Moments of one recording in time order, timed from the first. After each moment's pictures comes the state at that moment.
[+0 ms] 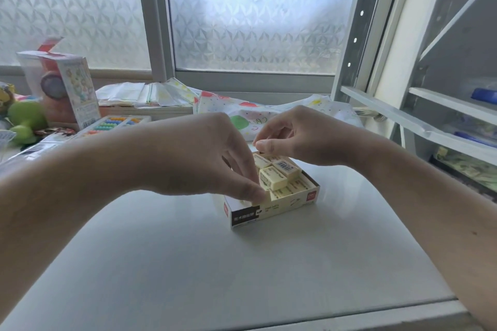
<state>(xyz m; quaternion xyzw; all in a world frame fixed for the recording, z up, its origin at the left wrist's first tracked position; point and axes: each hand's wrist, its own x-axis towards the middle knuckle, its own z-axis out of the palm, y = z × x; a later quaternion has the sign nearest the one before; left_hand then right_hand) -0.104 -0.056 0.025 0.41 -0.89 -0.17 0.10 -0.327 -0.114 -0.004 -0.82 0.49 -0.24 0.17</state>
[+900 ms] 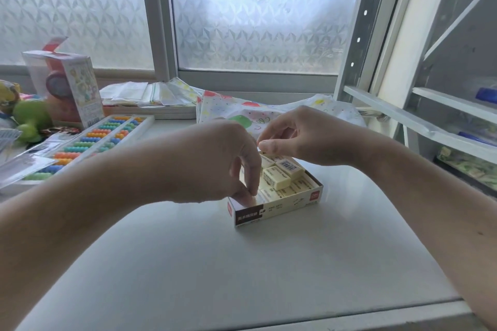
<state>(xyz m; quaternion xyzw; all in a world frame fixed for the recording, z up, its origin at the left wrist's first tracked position) -0.111 -0.060 0.011 0.42 -0.89 -0.11 0.11 -0.328 -0.116 -0.005 -0.83 0.49 -0.23 0.17</state>
